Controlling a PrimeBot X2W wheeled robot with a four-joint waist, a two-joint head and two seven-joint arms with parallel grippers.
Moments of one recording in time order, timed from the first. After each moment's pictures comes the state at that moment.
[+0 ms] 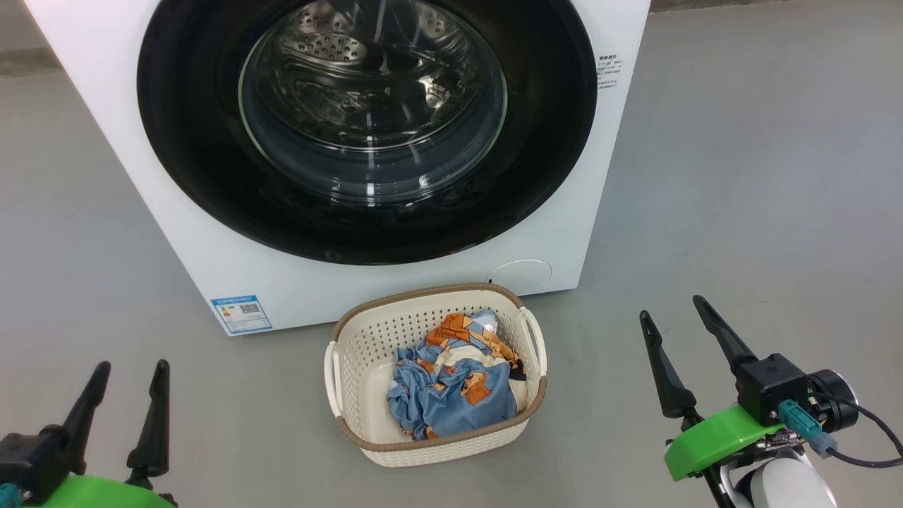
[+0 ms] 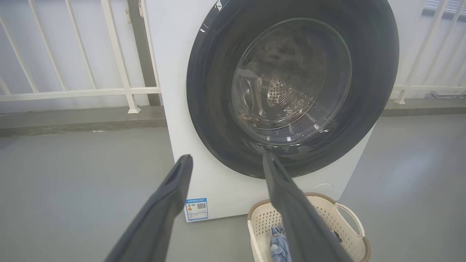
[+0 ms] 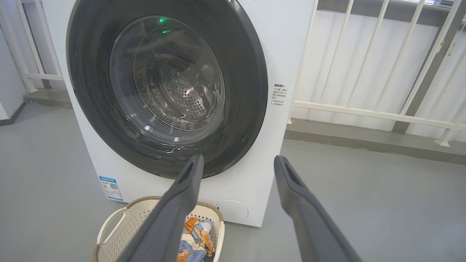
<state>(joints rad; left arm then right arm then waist) -0.04 0.34 -0.08 0.16 -0.45 -0.13 -0.26 -0.17 -0.05 -0.01 0.22 -0.03 0.13 -0.25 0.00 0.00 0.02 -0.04</state>
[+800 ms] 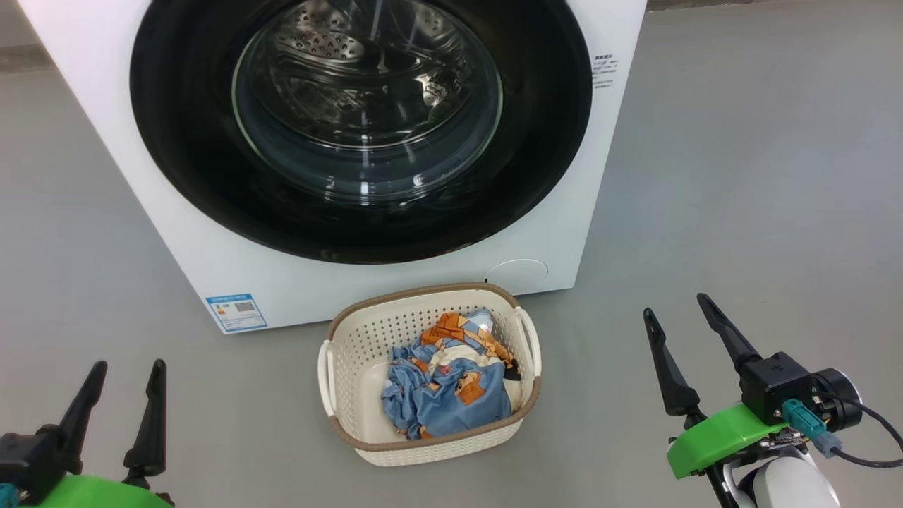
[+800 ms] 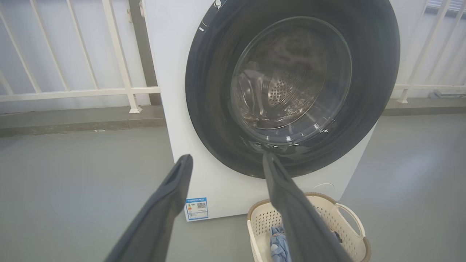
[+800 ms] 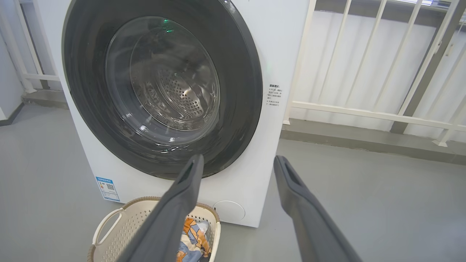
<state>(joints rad) -0.04 0.34 -0.08 0.16 -0.44 -0.13 -0.26 -0.17 -0.05 -0.02 0.22 -0.03 0.13 -0.25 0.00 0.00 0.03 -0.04</state>
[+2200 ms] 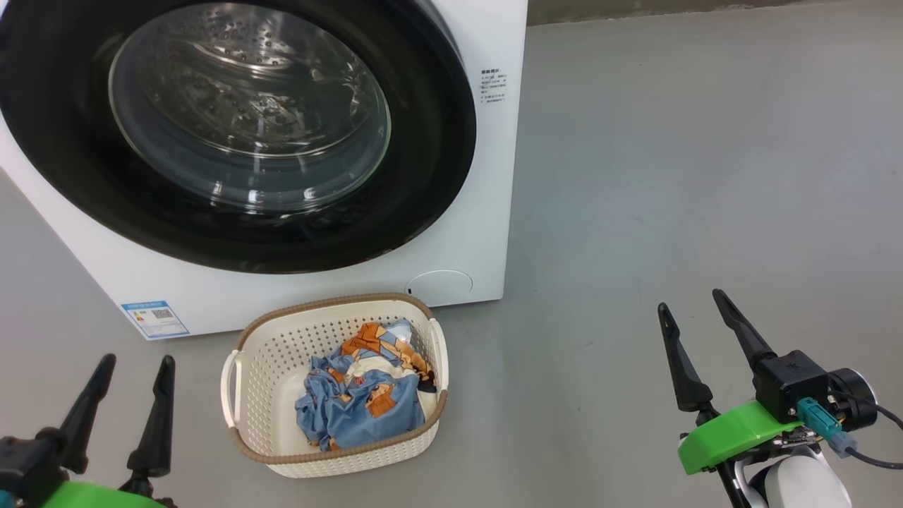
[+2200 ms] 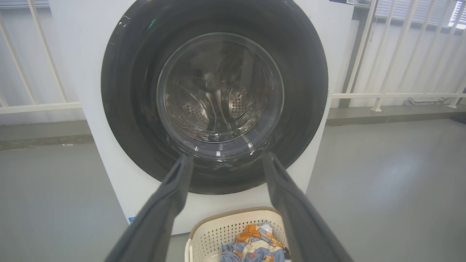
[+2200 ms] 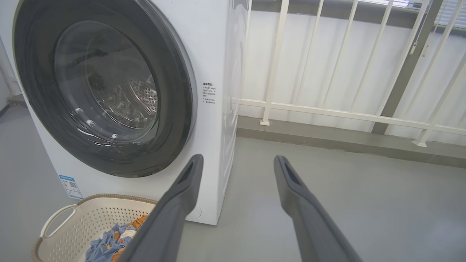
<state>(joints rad) -0.03 0.31 -0.03 0.11 -0.41 -0.13 -0.26 -0.16 -0.05 -0.05 0.20 -0.02 0.13 -0.25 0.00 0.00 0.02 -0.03</state>
